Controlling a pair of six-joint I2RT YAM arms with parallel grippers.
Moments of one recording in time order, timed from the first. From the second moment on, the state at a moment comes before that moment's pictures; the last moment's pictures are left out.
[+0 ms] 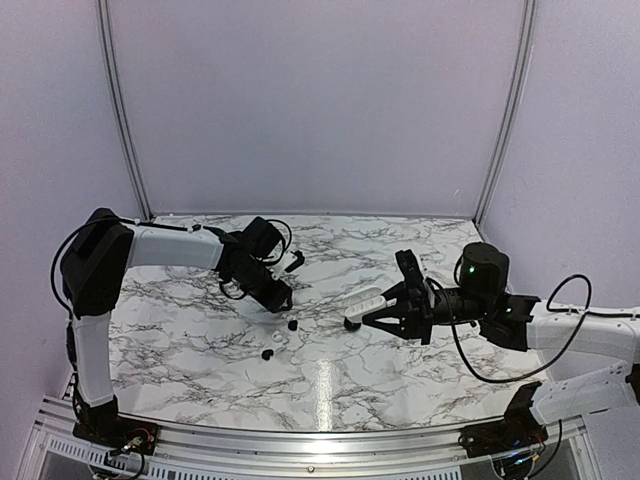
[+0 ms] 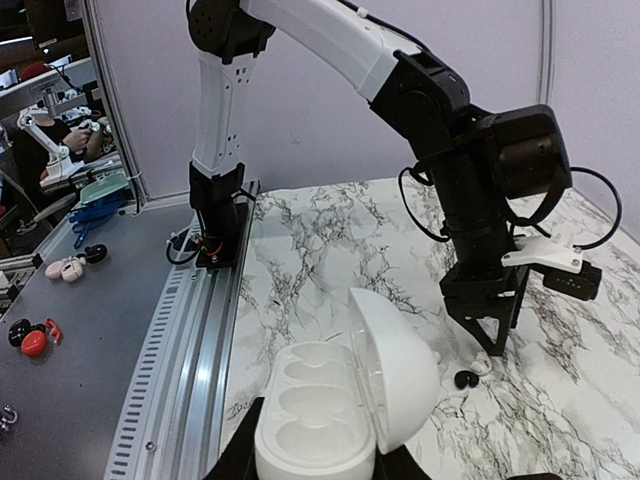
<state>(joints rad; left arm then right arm) -0.70 2.02 1.40 -0.47 0.15 0.05 0.75 1.10 0.55 0.36 -0.80 -0.03</state>
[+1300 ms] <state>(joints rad) -0.79 2.04 1.40 -0.56 -0.03 0.03 0.78 1.06 0.53 0.34 -0.77 -0.08</state>
